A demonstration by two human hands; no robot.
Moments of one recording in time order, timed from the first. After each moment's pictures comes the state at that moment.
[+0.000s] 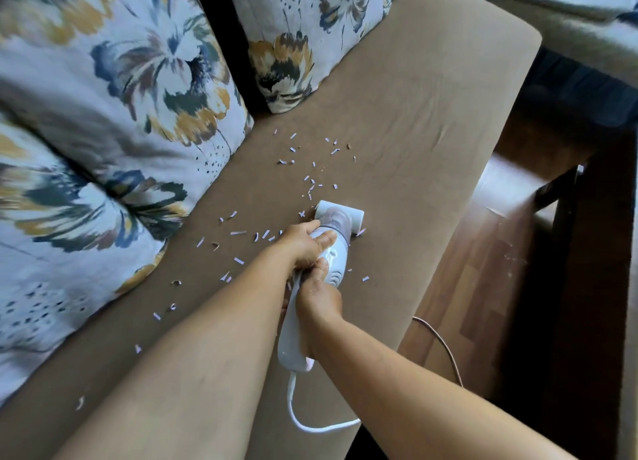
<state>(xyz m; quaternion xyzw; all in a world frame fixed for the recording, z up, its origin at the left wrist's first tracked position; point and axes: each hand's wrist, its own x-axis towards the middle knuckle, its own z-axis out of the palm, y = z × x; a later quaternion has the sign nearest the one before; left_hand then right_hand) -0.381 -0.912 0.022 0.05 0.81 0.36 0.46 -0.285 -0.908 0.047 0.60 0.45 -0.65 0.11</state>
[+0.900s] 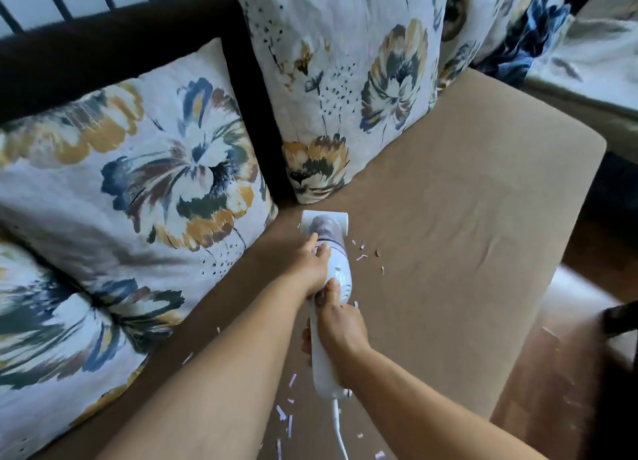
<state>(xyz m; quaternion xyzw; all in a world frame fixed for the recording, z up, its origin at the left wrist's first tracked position) -0.549 -0.818 0.033 0.00 0.86 0.40 0.32 -0.454 -0.792 0.015 0.47 0.62 -0.62 0.12</state>
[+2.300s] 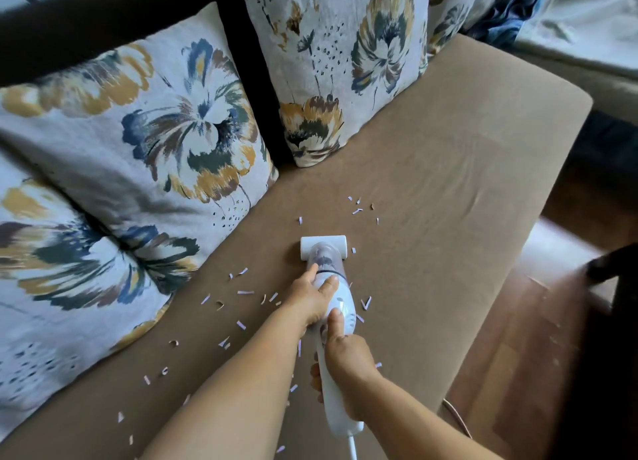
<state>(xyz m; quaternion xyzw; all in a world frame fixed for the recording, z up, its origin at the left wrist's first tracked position) -0.420 -0.873 -0.003 -0.04 0.82 0.41 0.39 -0.319 -0.833 0.004 0.50 0.56 -0.63 0.20</state>
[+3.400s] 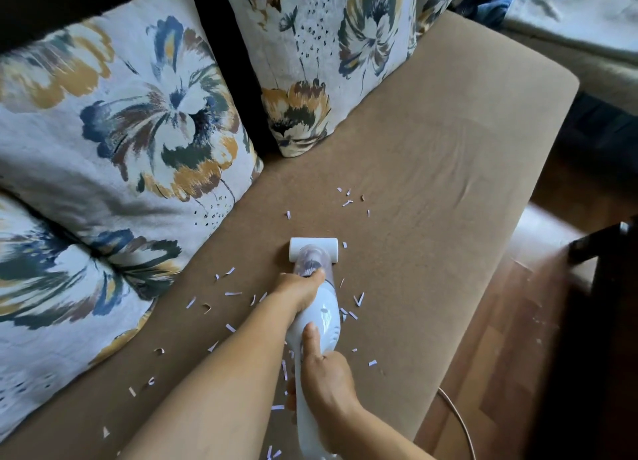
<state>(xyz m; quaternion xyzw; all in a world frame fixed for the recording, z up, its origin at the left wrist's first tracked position) -0.448 -0.861 -0.011 -0.16 0.82 0.32 0.45 -0.316 -0.860 -0.006 0.49 0.60 -0.61 0.17</state>
